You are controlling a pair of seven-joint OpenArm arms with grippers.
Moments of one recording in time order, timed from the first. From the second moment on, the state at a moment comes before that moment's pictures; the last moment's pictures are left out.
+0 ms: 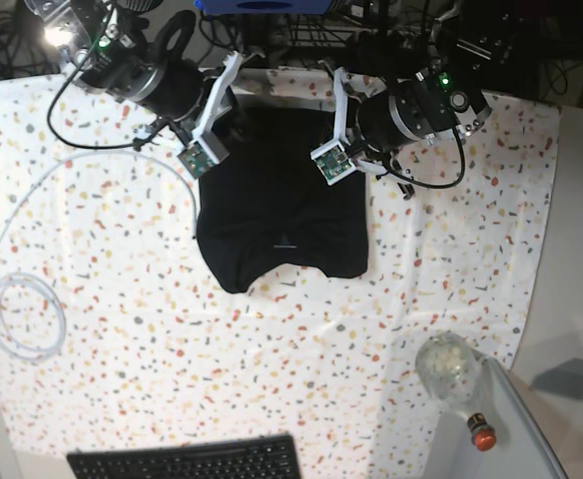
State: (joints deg) left arm 19.8 -15.2 11.9 109.0 0.1 -39.1 43.4; right arm -23.6 17.9 -26.0 110.8 20.2 8.7 -37.7
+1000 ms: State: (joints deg) left arm 21.2 -14.9 8.4 94.2 4.8 -35.2 42.3; right arm -16.6 16.5 -28.7 84.3 20.3 8.5 -25.3
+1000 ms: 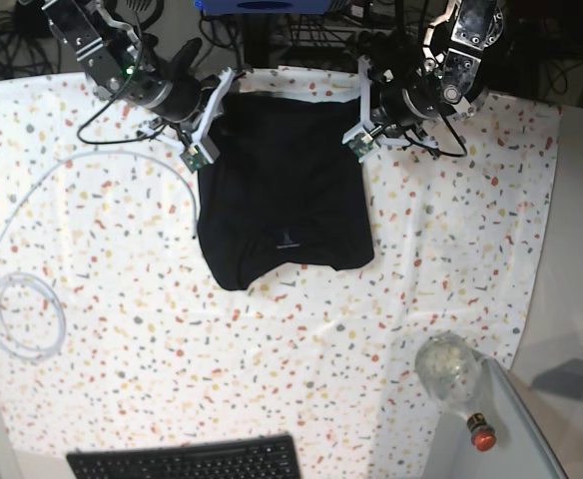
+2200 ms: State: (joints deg) left arm 21.1 -15.3 0.6 94.9 4.5 -35.6 33.4; right arm -6.2 17.7 -28.5 90.0 20.0 8.3 -28.2
